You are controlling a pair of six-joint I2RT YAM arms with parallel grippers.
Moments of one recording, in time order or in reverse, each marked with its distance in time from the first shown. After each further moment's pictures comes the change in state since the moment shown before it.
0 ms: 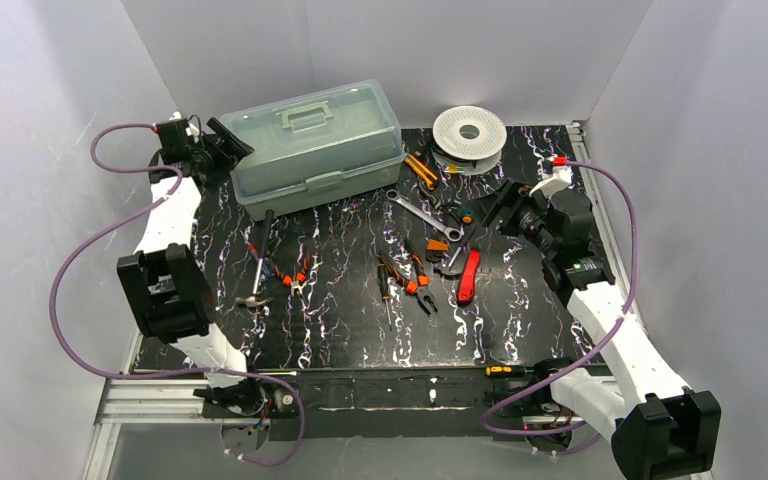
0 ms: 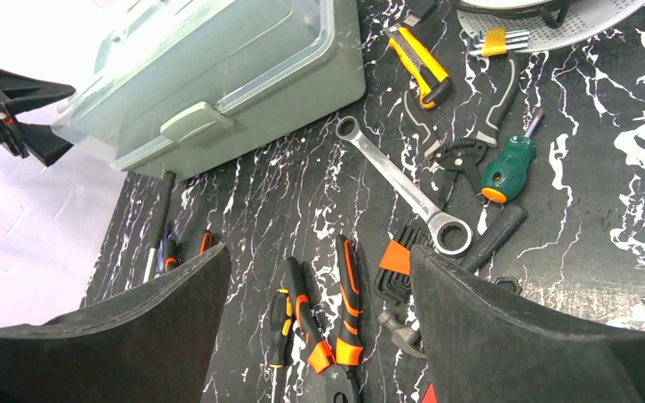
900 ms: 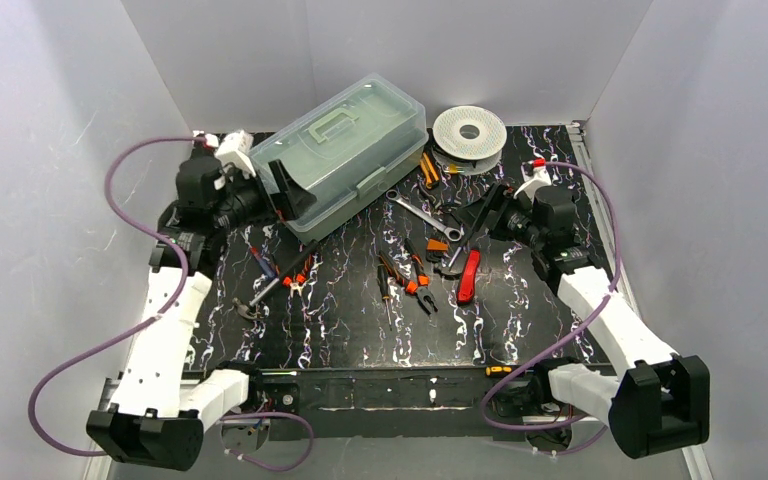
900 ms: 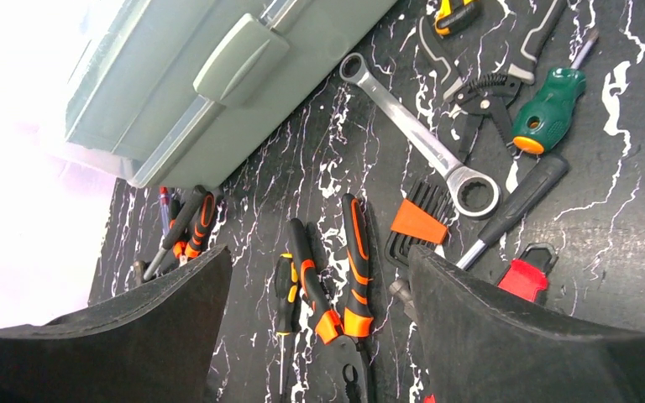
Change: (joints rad) left arm -0.362 -0.687 -0.316 -0.228 0.151 0.172; right arm 0.019 0.117 0.000 -0.006 -0.074 0.029
